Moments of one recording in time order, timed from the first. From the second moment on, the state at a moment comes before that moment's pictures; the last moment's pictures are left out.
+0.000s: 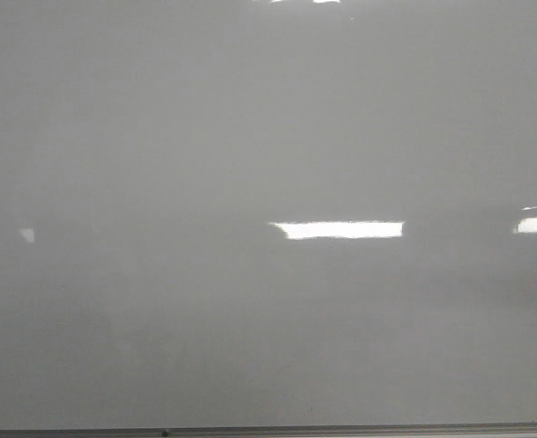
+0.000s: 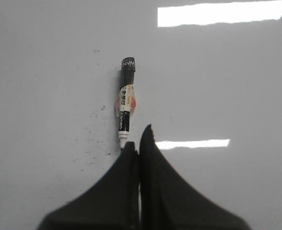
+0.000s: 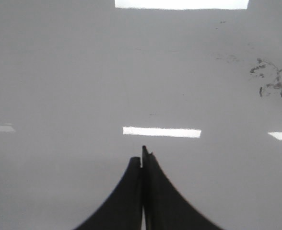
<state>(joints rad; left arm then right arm) -0.03 -0.01 0.01 0.08 0.02 -0.06 0.00 -0.01 0.03 0.06 0.02 -0.05</state>
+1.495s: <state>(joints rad) -0.03 0.02 -0.26 0.08 0.12 -0.06 0.00 0.05 -0.32 0.06 0.22 -0.05</state>
